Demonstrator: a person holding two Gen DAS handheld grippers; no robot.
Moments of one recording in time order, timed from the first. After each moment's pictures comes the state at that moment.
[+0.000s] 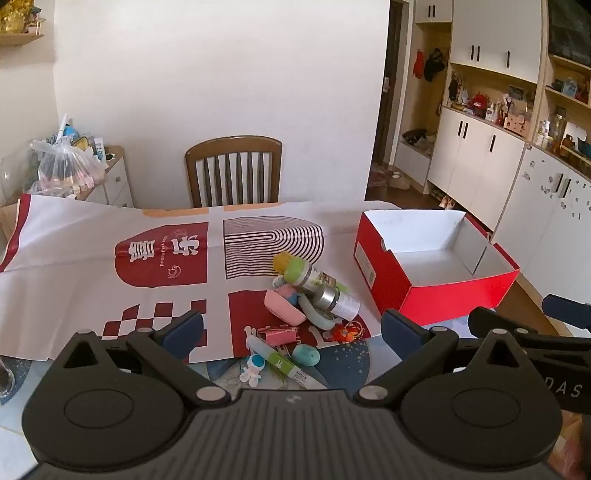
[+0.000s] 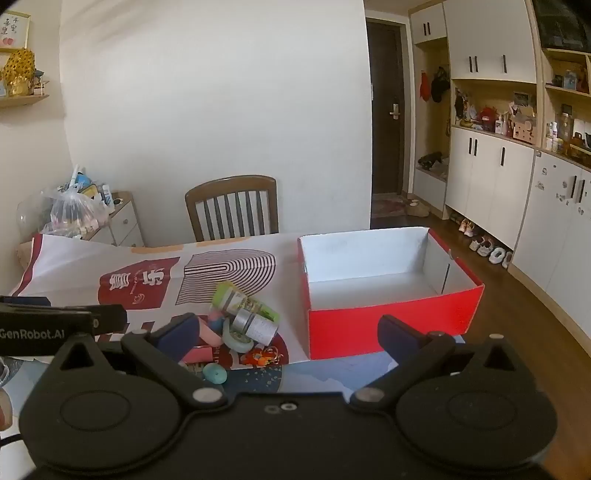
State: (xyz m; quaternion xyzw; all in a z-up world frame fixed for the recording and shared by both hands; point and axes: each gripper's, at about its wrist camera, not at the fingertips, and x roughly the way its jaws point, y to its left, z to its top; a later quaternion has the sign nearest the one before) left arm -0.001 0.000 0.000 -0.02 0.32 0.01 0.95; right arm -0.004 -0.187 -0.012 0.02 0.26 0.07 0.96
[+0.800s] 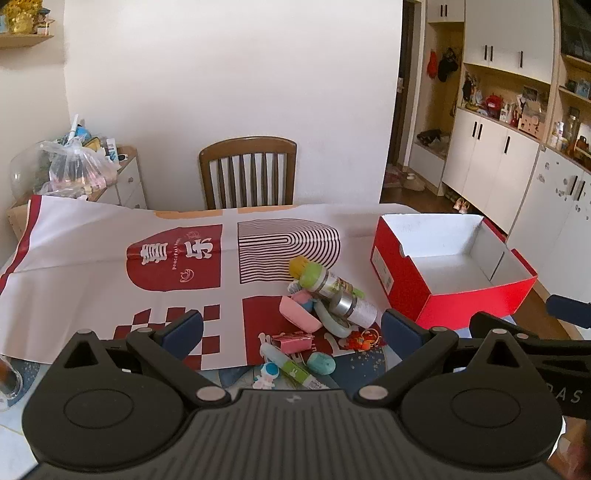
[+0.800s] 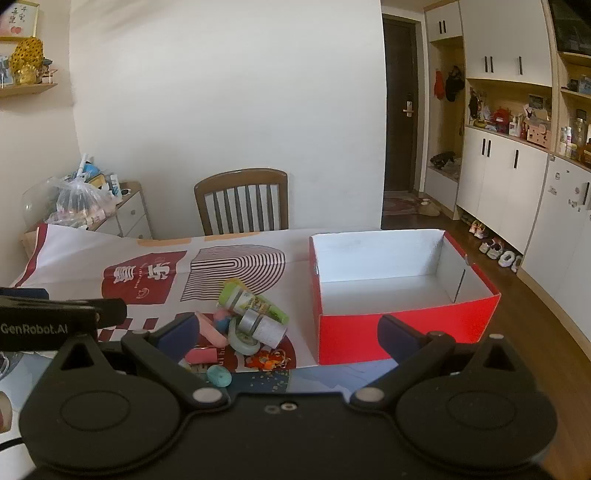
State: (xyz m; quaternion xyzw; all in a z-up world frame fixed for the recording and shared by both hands) left arm 0.015 0.006 -0.003 -0.02 0.32 0.03 0.95; right arm 0.014 -0.181 -0.020 0.01 0.27 0.09 0.96
